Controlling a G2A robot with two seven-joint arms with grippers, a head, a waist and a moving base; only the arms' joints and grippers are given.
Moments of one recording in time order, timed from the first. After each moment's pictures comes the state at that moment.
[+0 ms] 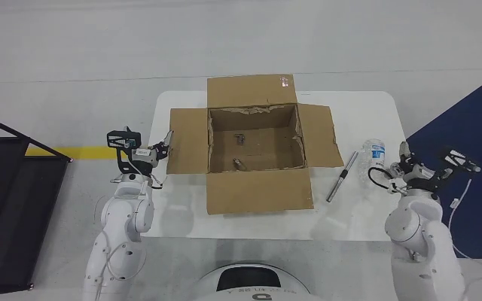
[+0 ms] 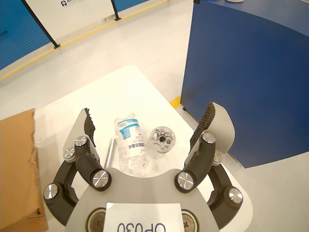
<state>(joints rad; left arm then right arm) 1.67 -1.34 -1.54 -1.80 1.42 0.03 -0.02 -1.88 -1.28 1.82 -2.04 -1.06 0.44 0.15</state>
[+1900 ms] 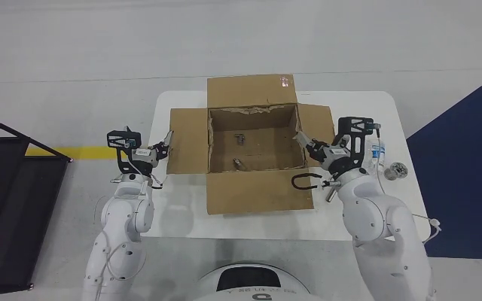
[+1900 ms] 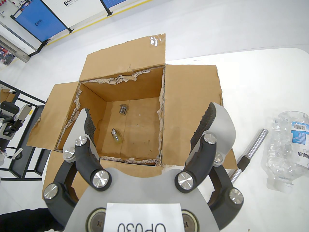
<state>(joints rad) 1.67 -1.34 -1.54 -1.80 1.42 0.03 -0.02 -1.70 -1.28 1.46 -2.24 -1.05 0.23 0.62</state>
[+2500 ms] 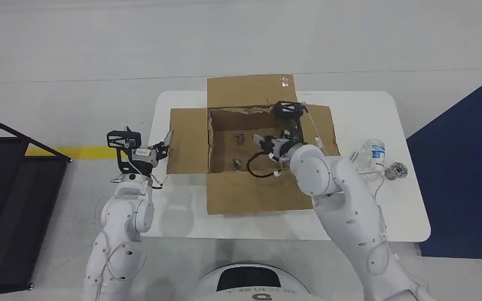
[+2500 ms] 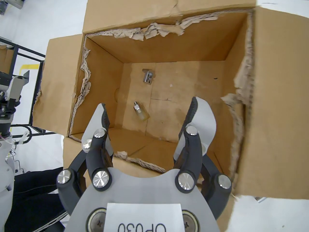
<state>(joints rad) 1.67 -1.34 -1.54 -1.80 1.42 0.03 -0.02 -1.22 -1.34 1.07 -1.86 -1.01 0.47 0.97</state>
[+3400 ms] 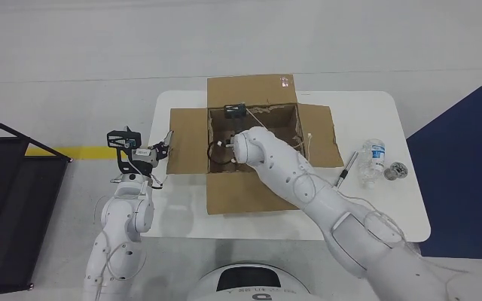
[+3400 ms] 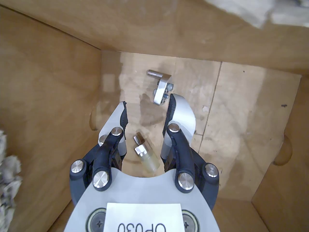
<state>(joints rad) 1.67 -1.34 -1.54 -1.80 1.42 0.03 -0.02 -0.72 -1.60 0.61 -0.90 -0.79 0.50 0.73</state>
